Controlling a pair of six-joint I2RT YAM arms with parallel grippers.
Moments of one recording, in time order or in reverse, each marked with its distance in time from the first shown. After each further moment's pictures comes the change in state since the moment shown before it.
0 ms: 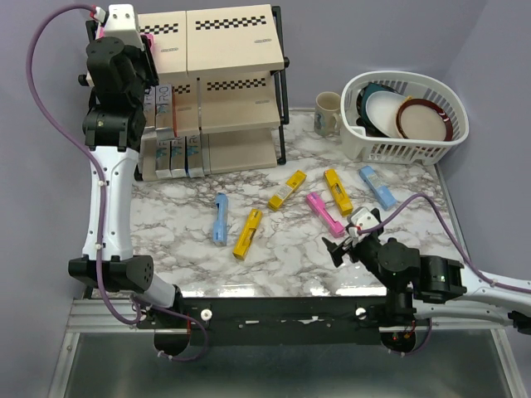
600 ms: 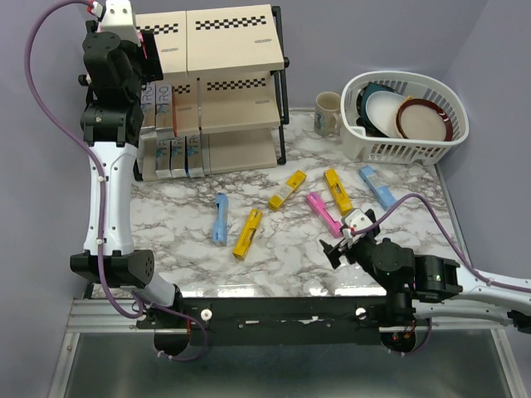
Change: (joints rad) left arm 0.028 0.048 0.060 -0.004 -0.002 0.027; right arm 0.000 0.034 0.000 -0.008 -0.021 0.003
